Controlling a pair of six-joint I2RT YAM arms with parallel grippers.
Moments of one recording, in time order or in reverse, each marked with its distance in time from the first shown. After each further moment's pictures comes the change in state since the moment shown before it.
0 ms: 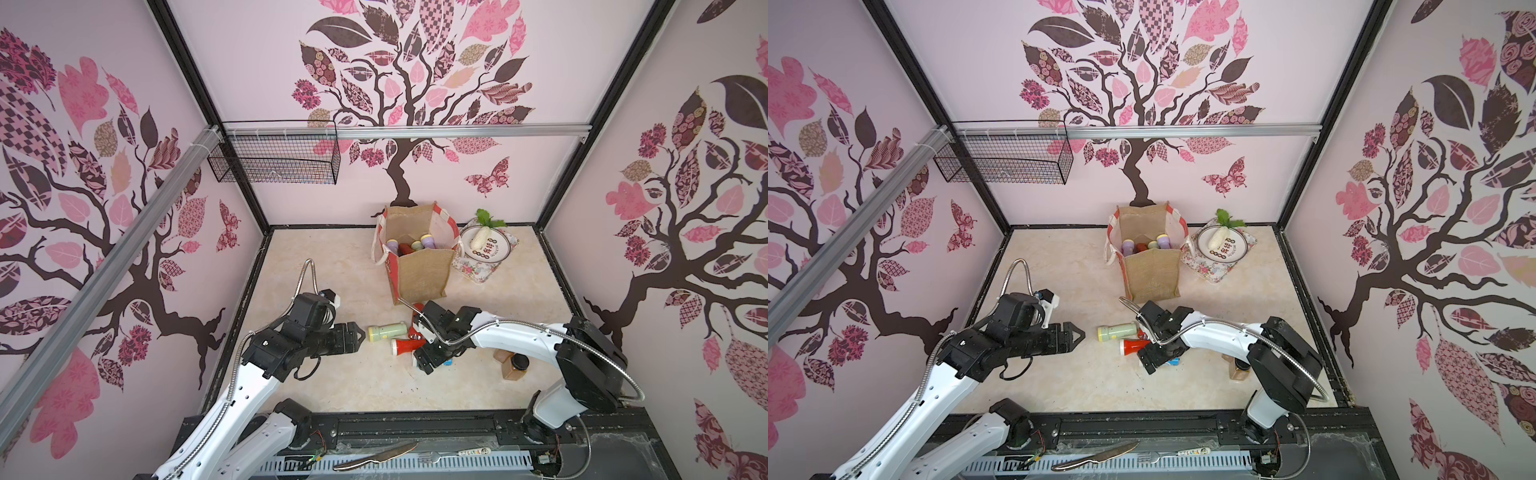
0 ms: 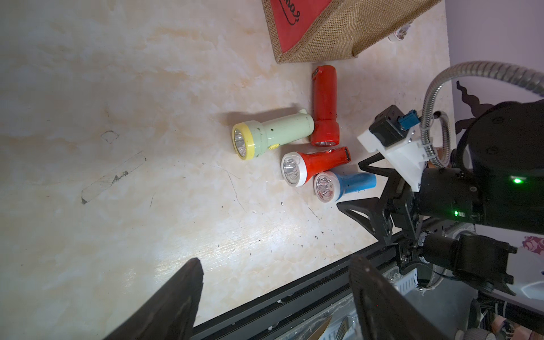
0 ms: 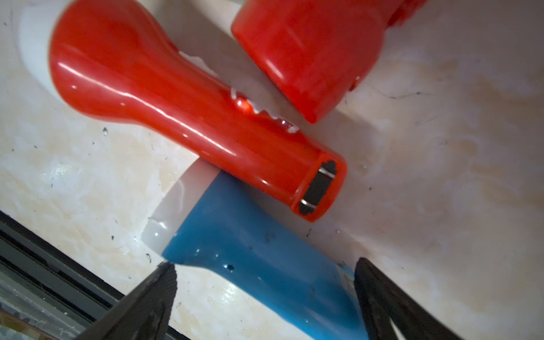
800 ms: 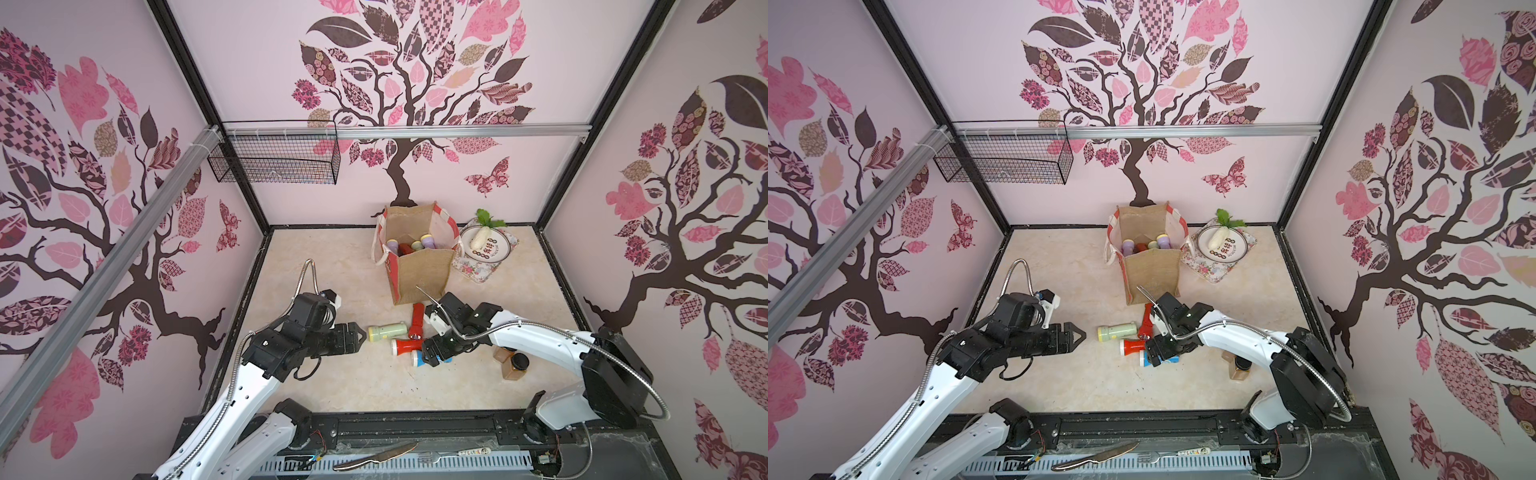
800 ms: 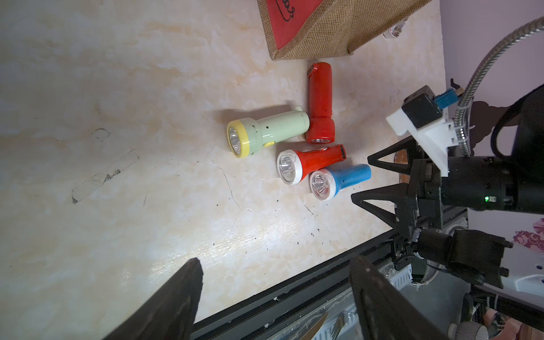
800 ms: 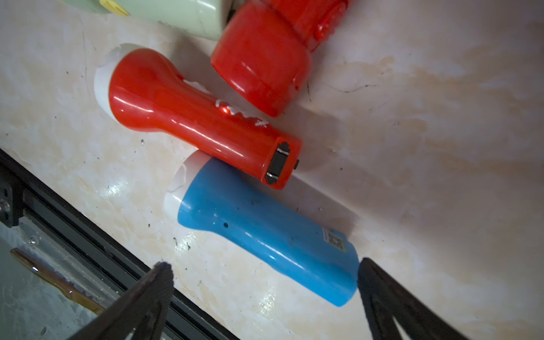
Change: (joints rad) left arm -0.002 0.000 0.000 0.001 0.016 -0.002; right arm -0.100 -0.120 -0.057 0.011 -0.099 0.022
